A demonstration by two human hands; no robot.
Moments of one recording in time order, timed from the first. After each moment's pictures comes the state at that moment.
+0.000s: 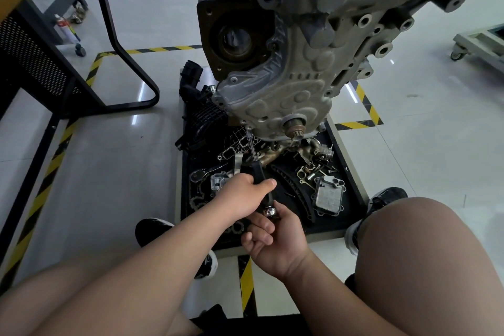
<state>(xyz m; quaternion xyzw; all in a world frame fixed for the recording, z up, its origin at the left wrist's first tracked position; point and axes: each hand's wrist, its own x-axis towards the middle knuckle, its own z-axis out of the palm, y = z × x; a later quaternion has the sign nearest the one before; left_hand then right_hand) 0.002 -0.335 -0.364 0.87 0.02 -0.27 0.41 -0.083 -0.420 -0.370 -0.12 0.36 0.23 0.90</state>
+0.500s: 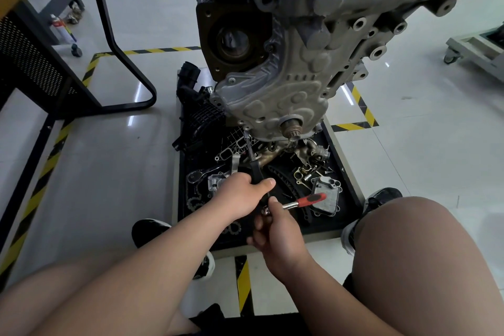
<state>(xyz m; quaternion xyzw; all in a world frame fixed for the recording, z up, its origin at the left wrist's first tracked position) 0.001 -0.335 -0.363 0.88 -0.01 -0.25 0.40 -0.089 -0.416 -0.372 -0.45 0.35 0.12 0.81</state>
